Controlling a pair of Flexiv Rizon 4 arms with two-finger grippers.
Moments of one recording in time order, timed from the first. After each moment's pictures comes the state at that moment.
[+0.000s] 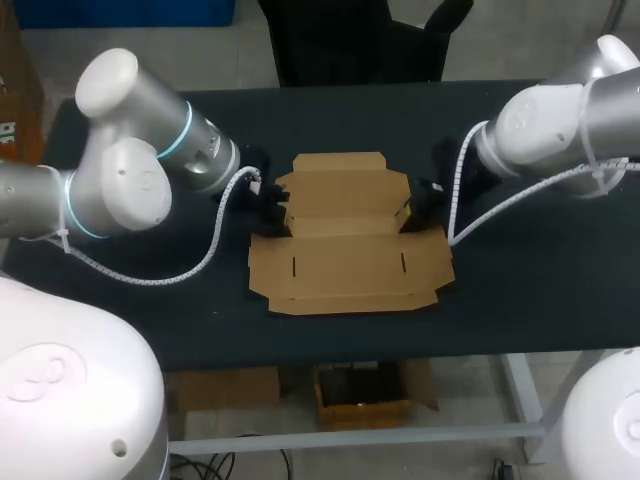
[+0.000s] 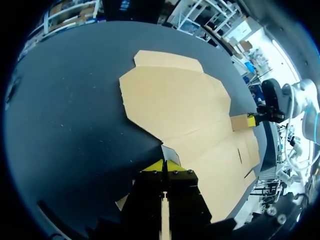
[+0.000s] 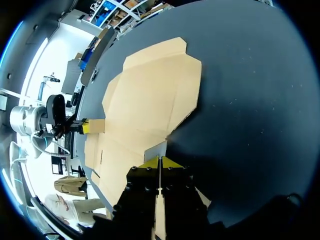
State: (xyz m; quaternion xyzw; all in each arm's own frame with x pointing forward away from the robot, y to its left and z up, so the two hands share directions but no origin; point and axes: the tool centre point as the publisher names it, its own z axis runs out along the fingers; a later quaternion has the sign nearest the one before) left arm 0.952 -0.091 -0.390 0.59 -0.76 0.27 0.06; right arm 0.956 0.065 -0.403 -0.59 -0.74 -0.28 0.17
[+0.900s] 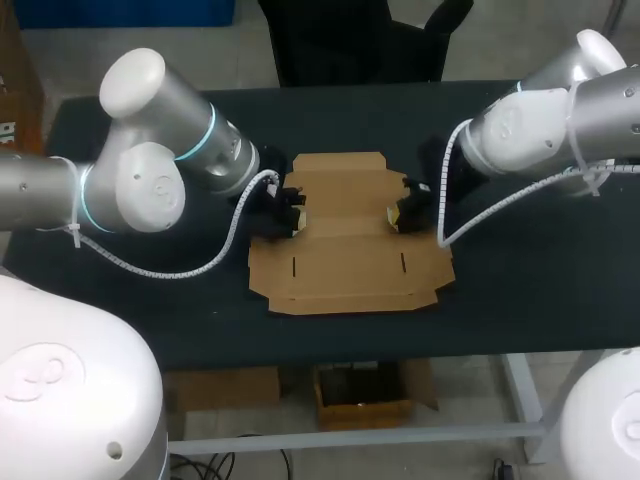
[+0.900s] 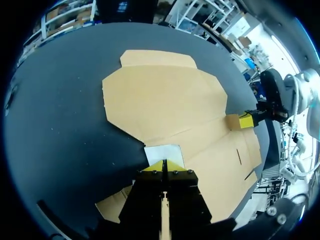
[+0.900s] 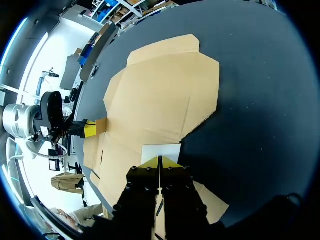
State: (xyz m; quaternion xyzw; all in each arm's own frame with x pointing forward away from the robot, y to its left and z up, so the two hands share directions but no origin) left arm 0.949 -0.113 -0.391 0.58 -0.77 0.26 0.05; right arm 0.955 0.083 -0.404 -0.58 -0.75 -0.27 0.17
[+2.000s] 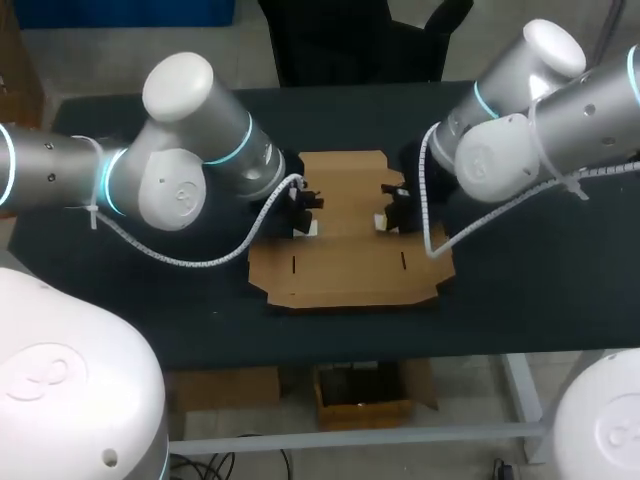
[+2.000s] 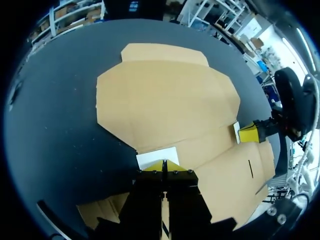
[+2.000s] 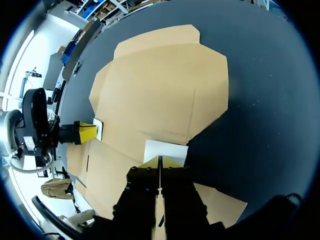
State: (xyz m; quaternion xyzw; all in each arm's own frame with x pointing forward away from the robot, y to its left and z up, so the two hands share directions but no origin) left arm 0.959 -0.129 -0.410 0.61 -0.76 0.23 0.01; right arm 0.955 0.097 -0.419 -0.61 -0.75 -0.21 0.11
